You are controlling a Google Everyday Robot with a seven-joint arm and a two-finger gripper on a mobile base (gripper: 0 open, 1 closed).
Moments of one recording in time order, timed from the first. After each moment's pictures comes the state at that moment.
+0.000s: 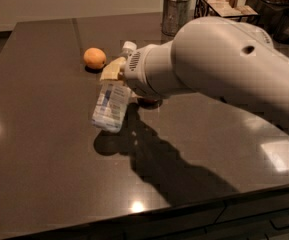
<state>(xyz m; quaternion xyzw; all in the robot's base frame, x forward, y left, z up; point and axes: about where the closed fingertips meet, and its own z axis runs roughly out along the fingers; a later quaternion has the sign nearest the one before) 0.518 0.052 0.934 -0.89 0.05 -0.30 0.34</state>
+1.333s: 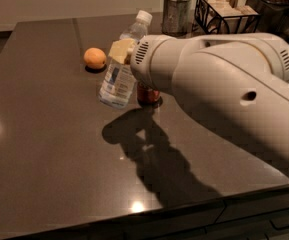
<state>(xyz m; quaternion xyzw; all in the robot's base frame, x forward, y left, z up) 0.533 0.026 0.987 -0.82 0.06 -0.46 0.33</state>
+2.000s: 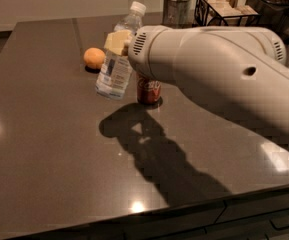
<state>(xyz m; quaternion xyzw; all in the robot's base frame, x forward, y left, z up) 0.549 0.040 0.996 -0.82 0.03 -0.46 0.35</state>
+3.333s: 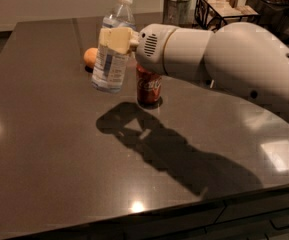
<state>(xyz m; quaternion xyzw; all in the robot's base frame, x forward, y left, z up) 0.556 0.052 1.011 -0.76 -0.11 -0.48 0.42</state>
